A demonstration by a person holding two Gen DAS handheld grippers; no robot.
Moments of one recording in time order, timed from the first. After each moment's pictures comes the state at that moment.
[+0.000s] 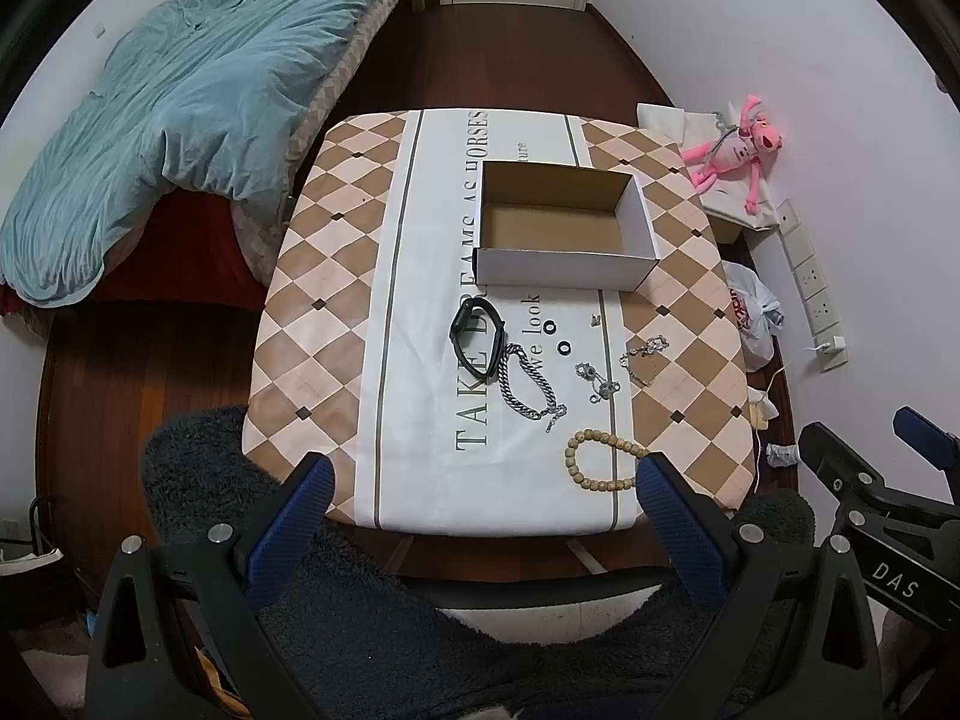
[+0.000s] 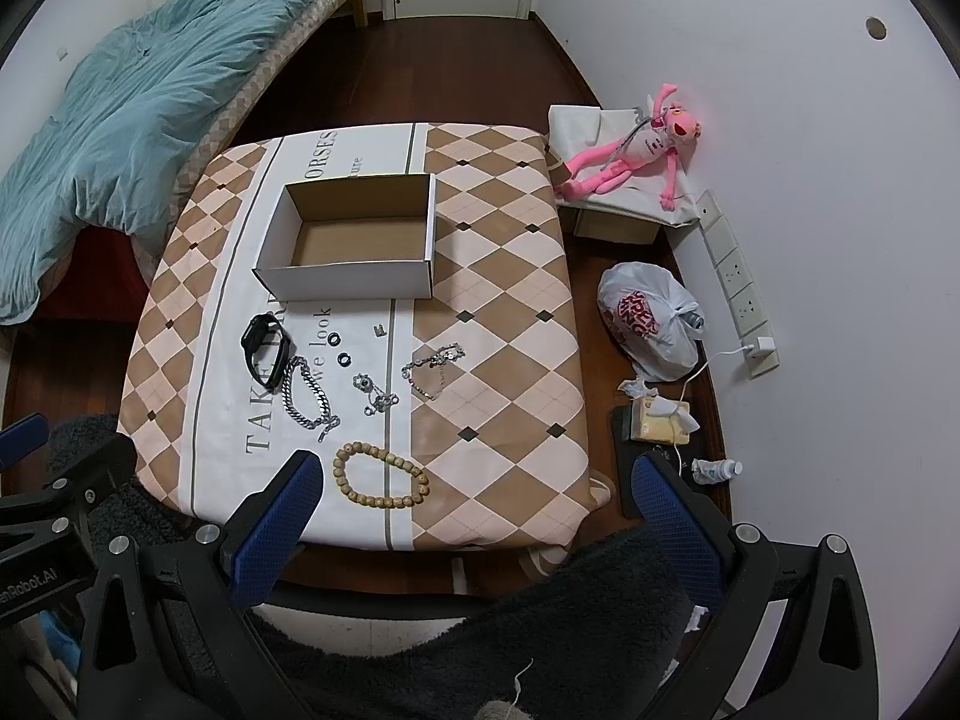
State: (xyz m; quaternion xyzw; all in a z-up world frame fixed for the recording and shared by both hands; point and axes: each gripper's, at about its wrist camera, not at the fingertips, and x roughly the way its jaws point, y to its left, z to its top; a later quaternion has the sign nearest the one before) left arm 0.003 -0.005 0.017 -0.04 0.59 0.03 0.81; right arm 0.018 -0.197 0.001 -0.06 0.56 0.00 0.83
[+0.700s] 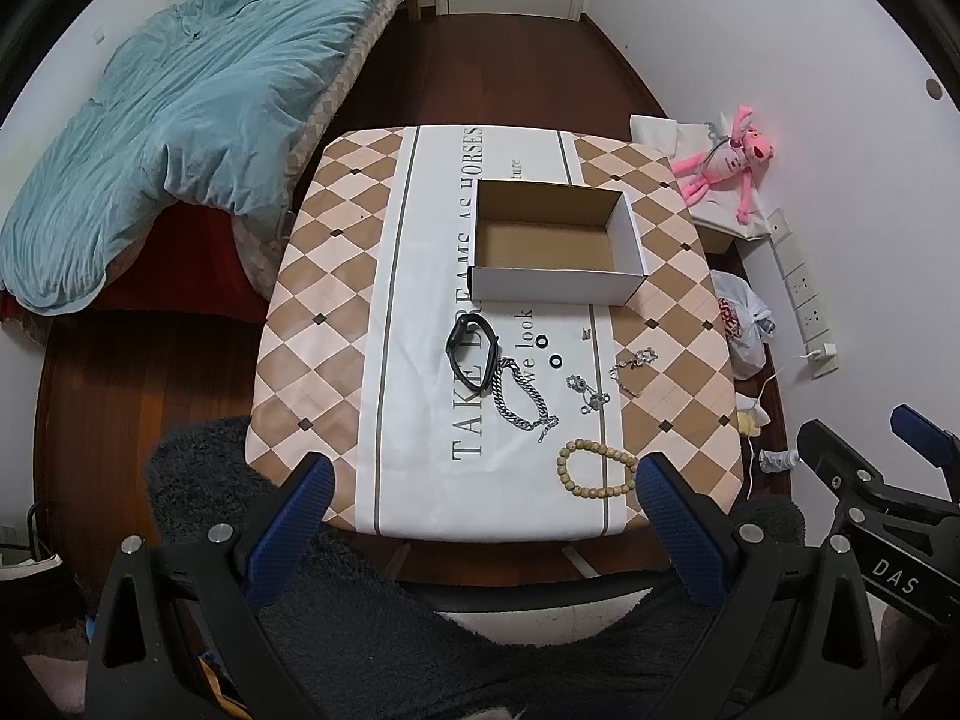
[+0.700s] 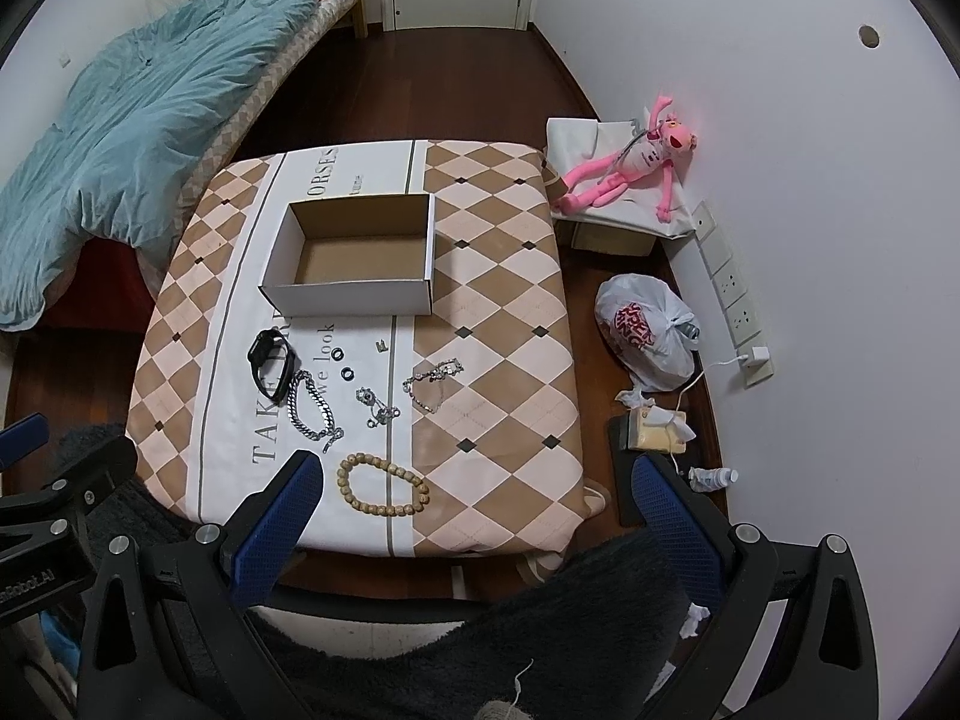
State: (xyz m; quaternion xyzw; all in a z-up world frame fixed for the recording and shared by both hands) left arm 0.001 -0.005 0.029 -0.04 0.57 0.02 0.82; right arm 0.017 -0.202 0.022 -0.05 0.55 0.00 0.84
